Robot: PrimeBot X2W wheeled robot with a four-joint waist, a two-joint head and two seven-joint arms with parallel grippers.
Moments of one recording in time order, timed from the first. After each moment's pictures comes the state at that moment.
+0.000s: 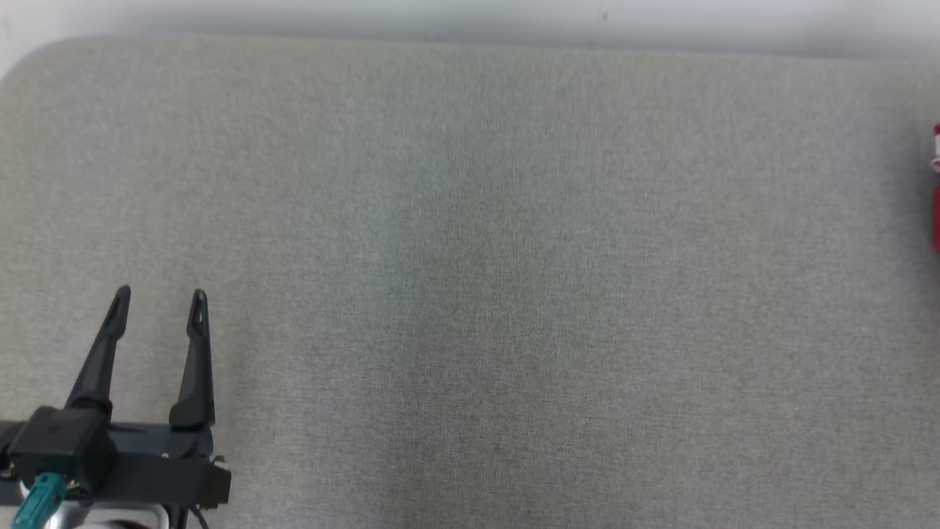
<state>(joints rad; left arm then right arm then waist) -0.16 0.46 -0.37 -0.12 -0.33 0.29 -0.21 -1.29 -0.80 0.99 1.03 1.03 0.13 0.12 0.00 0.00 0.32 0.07</state>
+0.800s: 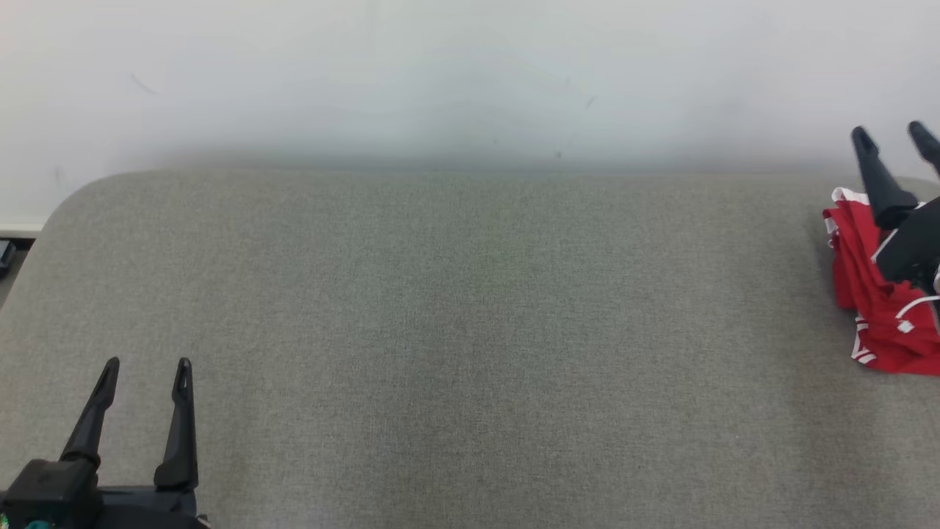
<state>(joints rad) -0.02 0.50 -0.35 -0.12 -0.37 0.32 -0.20 -0.93 -0.62 0.85 0.86 1.10 0.13 -0.26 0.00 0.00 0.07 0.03</state>
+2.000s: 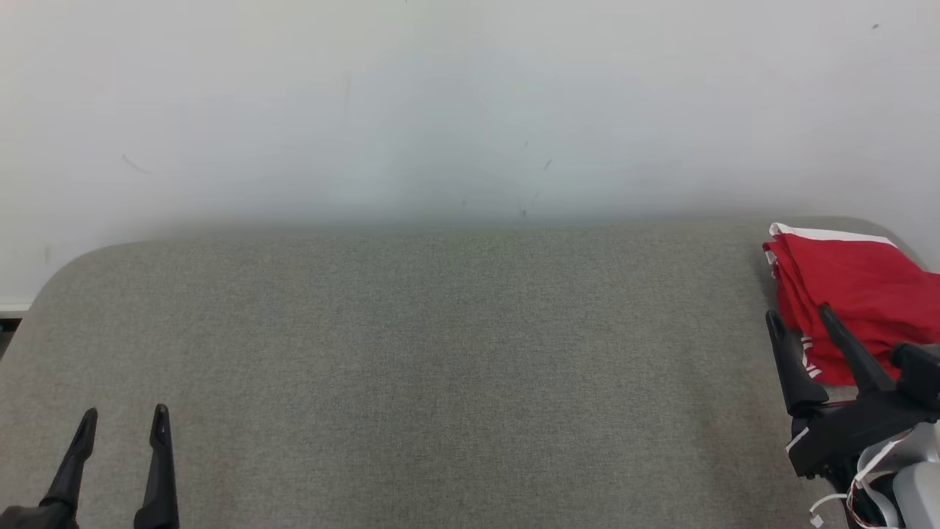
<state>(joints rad) 0.10 0.52 -0.32 -0.14 -0.42 0.35 -0.22 -0.19 -0.30 0.04 0.31 0.50 0.13 -0.12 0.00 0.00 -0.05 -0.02</state>
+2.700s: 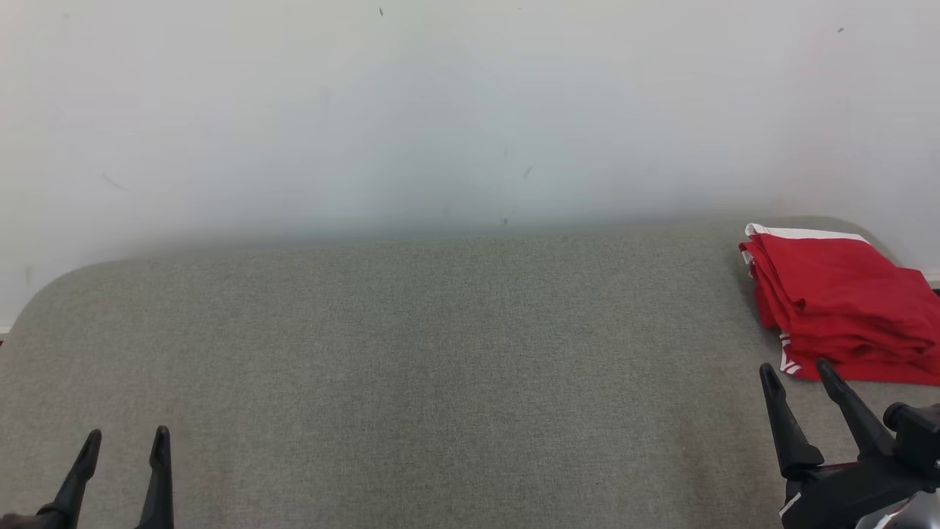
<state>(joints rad) 0.12 0.55 -0.32 -0.12 -0.48 0.31 -0.20 0.09 -0.13 -0.13 -0.07 0.29 0.13 0.07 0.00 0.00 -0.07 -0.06</state>
